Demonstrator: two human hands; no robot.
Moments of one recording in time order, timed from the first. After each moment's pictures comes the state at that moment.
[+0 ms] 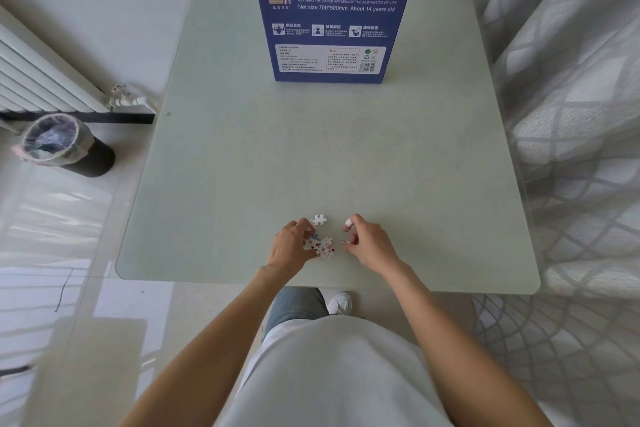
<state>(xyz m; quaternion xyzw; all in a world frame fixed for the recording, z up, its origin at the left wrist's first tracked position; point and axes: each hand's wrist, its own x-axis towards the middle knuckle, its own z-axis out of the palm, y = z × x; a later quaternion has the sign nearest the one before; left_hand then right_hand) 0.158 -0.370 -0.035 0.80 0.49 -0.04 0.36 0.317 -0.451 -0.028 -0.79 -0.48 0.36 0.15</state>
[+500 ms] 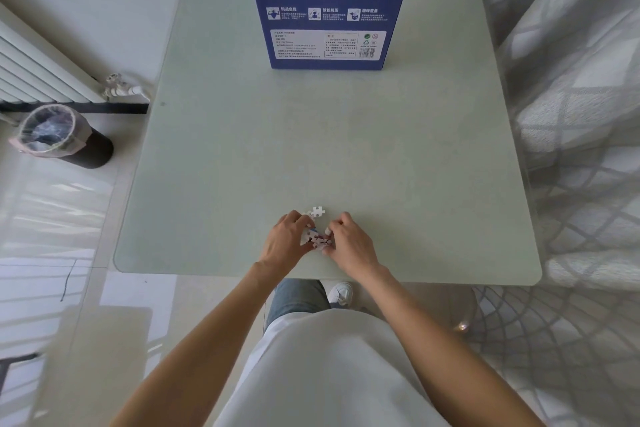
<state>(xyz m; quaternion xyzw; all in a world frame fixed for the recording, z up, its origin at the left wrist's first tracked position) 0.151 -0.372 -0.033 0.86 0.42 -0.02 0.29 0.280 -0.448 -0.030 -0.78 -0.54 0.30 0.08</state>
